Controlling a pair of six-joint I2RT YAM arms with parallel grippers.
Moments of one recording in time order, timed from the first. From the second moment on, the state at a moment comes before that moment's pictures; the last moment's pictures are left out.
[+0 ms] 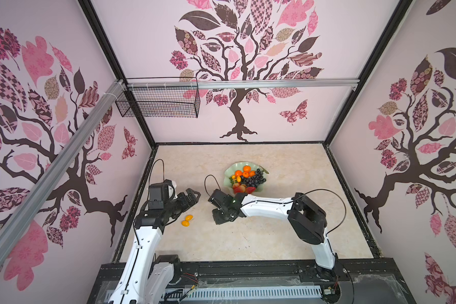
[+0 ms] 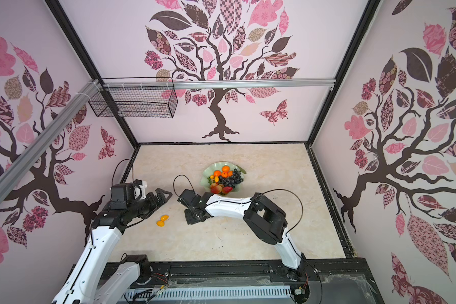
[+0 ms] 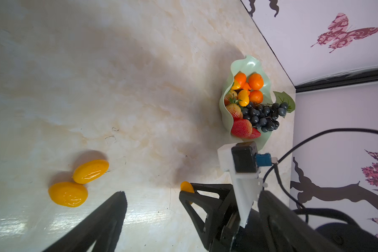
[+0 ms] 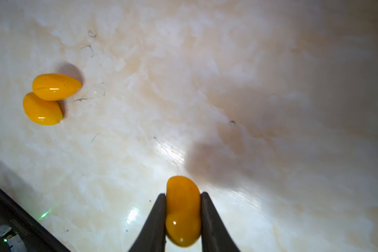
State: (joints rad) left arm 0.01 0.85 0.72 -0.68 0.43 -0.60; right arm 1.06 2.03 1.48 -0.55 -0.02 0.70
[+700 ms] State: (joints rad) left arm -0.39 1.15 0.79 -0.38 0.34 -0.67; right arm 0.67 1.73 1.30 -0.52 -0.04 0.67
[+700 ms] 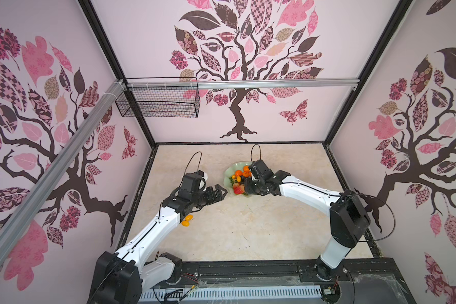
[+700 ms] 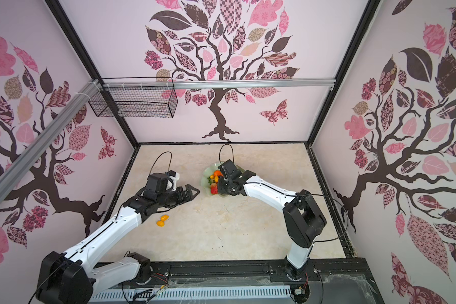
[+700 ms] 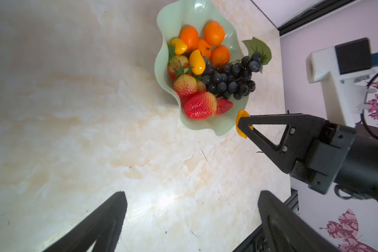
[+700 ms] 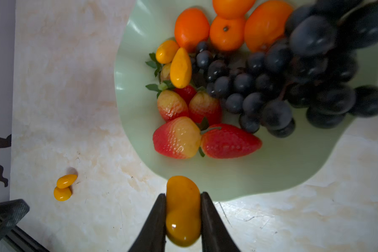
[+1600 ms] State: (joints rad) left arm -0.23 1.34 0.94 -0.33 0.27 -0.71; right arm 0.63 2.15 1.82 -0.62 -0.21 0.55
